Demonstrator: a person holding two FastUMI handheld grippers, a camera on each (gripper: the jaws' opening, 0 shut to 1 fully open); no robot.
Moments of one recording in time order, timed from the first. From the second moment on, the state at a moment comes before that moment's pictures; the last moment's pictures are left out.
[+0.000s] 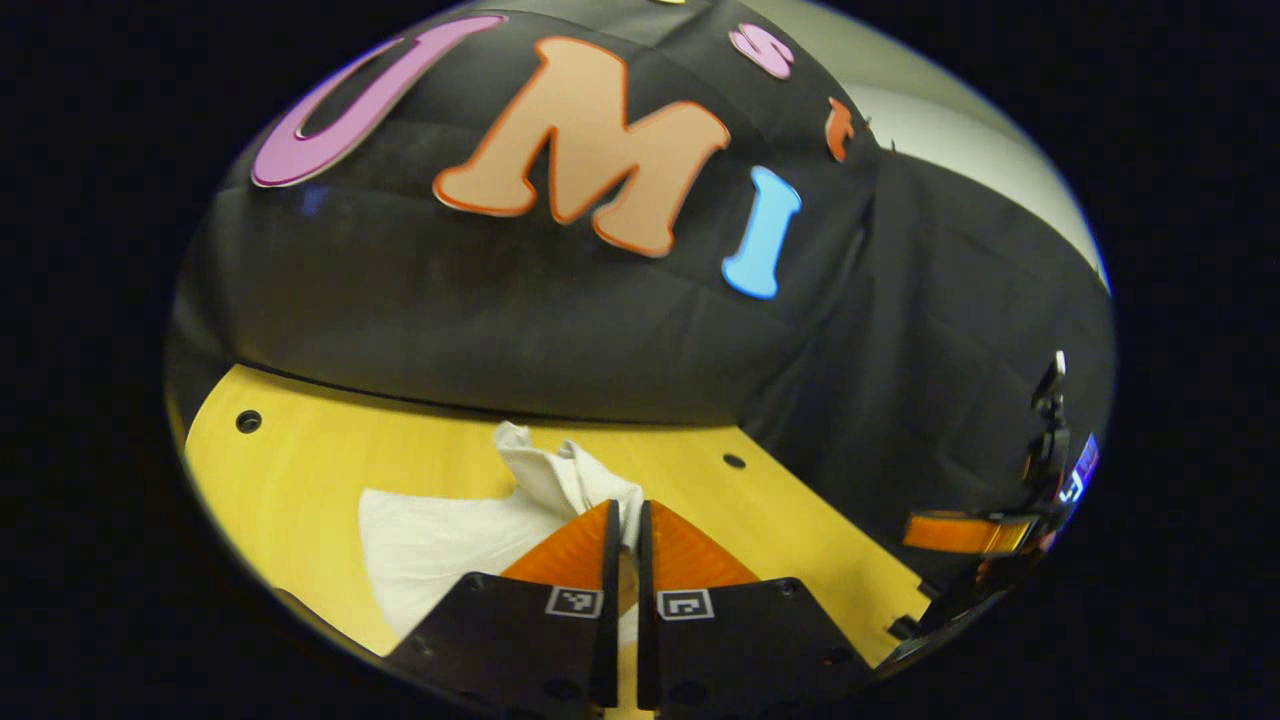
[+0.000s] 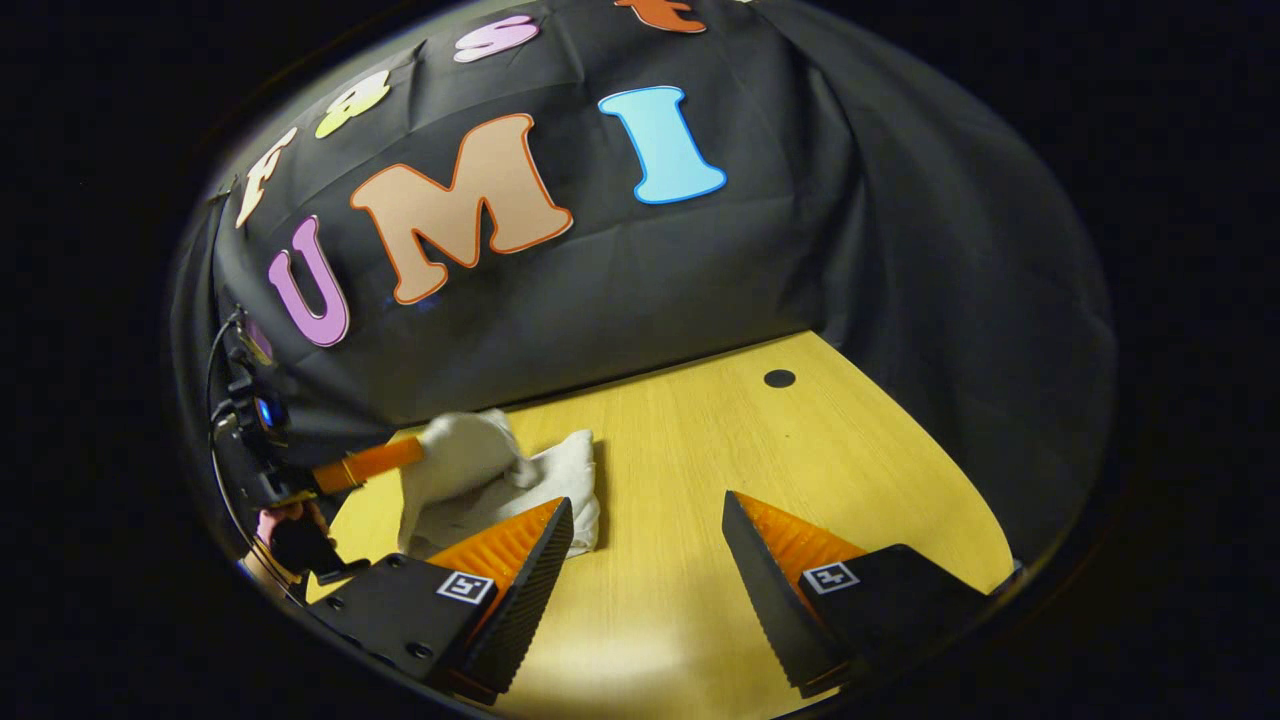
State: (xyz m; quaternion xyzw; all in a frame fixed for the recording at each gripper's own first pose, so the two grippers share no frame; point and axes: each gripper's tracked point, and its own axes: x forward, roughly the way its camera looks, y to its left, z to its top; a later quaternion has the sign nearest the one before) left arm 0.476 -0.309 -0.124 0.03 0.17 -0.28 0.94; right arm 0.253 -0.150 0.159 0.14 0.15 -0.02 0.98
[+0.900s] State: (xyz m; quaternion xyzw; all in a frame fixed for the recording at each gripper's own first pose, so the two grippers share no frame) left arm 0.412 -0.226 -0.098 0.07 0.14 -0.11 0.98; right arm 0.235 -0.107 0.171 0.12 0.13 0.06 0.98
